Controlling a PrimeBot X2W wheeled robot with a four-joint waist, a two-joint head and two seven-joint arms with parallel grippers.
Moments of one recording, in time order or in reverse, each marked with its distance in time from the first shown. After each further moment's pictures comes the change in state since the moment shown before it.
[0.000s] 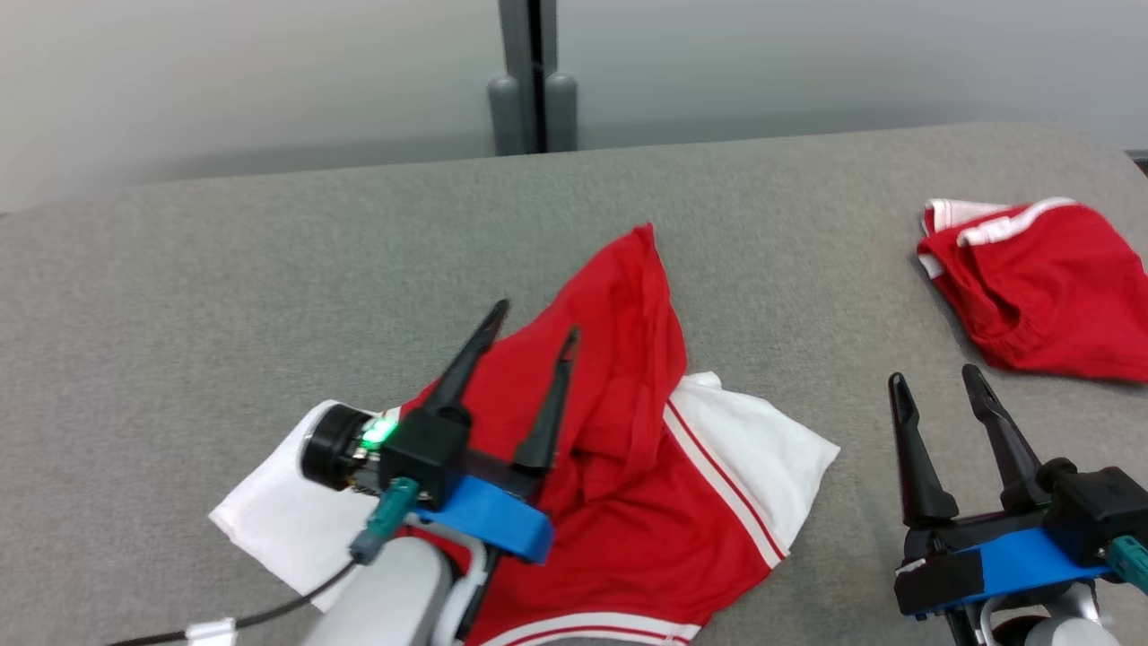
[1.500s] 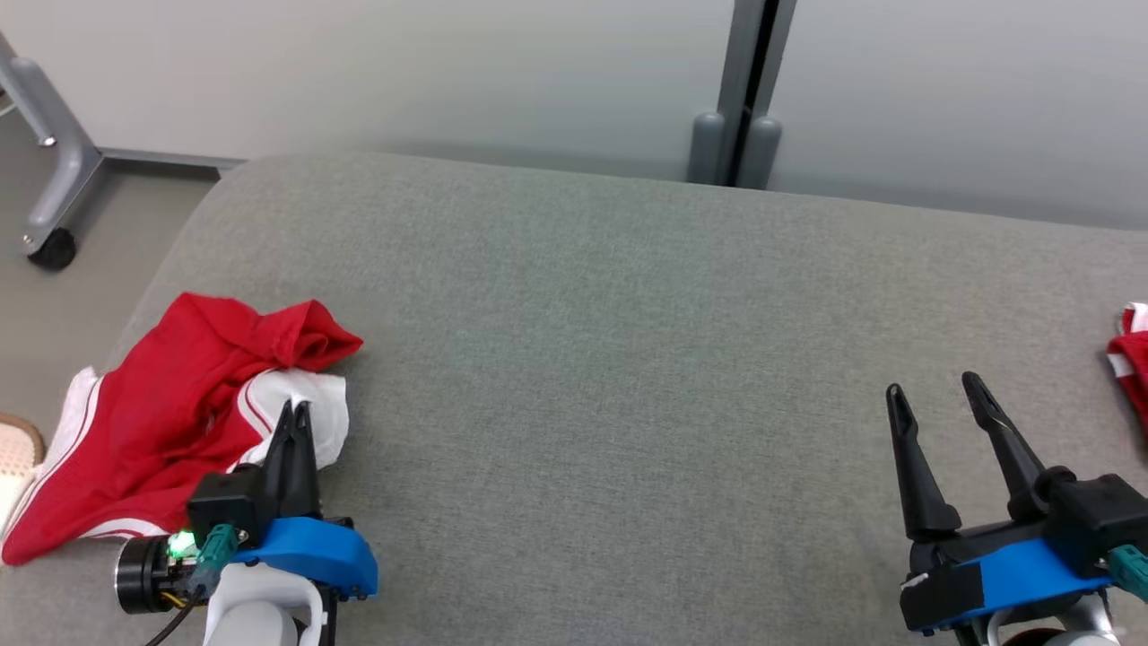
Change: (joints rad) left arm 0.142 0.034 0.403 0.183 0.044 0.049 0.005; right arm 0.041 -0.004 -0.001 -0.080 -0.046 0.000 0.062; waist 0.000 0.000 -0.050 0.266
